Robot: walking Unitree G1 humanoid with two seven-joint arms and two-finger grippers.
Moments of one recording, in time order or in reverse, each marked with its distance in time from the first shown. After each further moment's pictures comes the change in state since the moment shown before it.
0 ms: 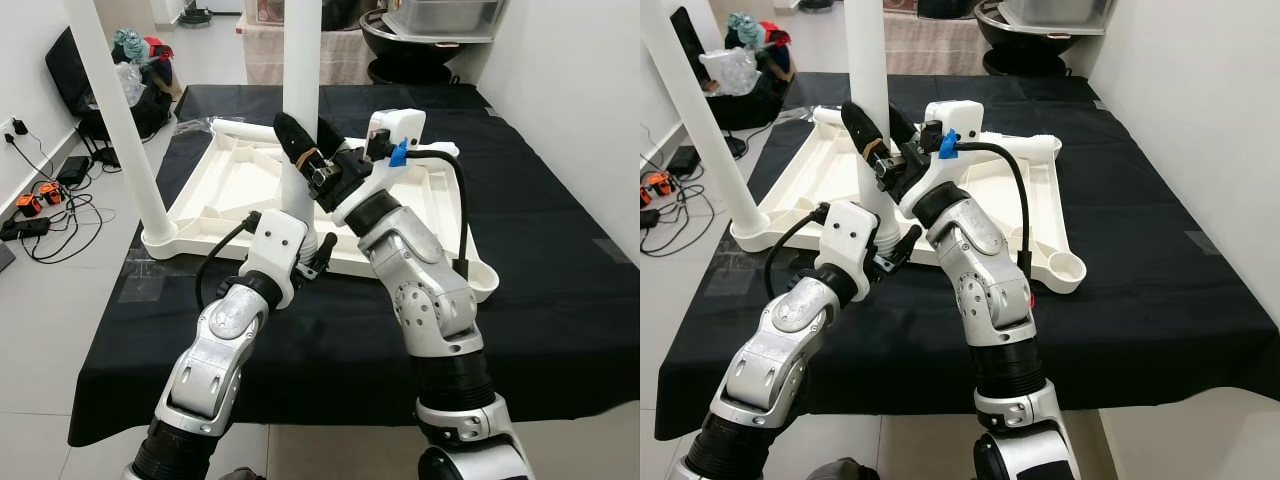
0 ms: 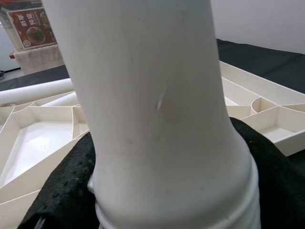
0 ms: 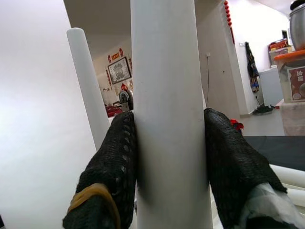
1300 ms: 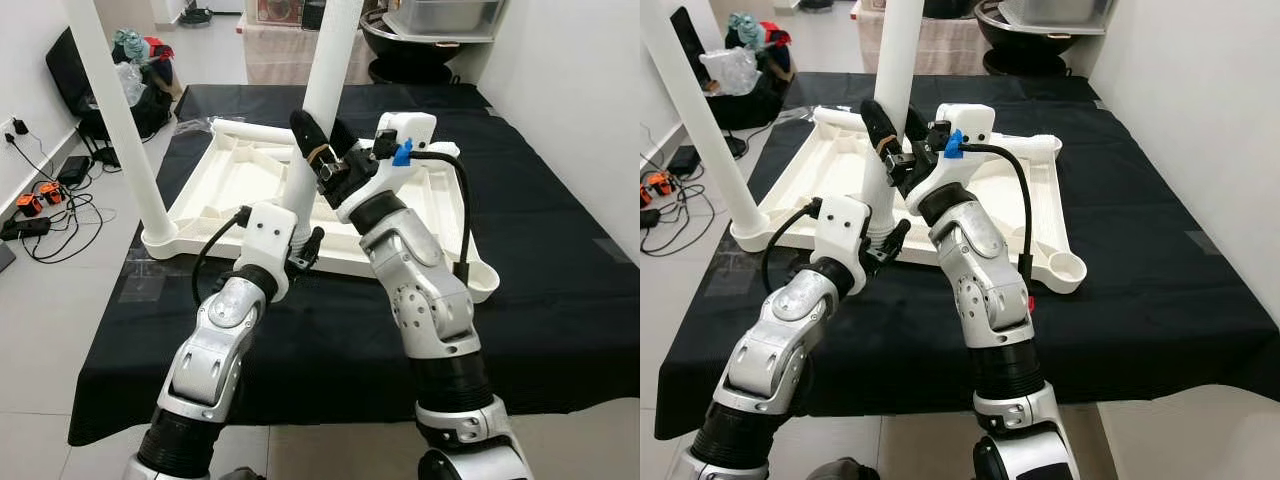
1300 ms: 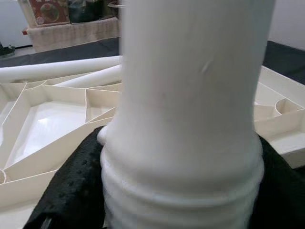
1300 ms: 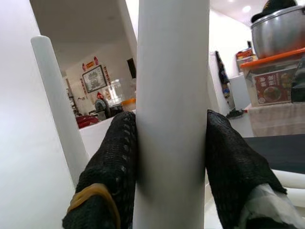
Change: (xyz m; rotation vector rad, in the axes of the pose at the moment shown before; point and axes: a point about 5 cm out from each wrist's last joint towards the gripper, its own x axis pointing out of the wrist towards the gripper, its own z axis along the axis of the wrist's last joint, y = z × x) left arm 0.007 0.015 -0.003 -0.079 0.053 0.101; right arm -0.005 -0.009 -0.001 -0.034 -0.037 -0.140
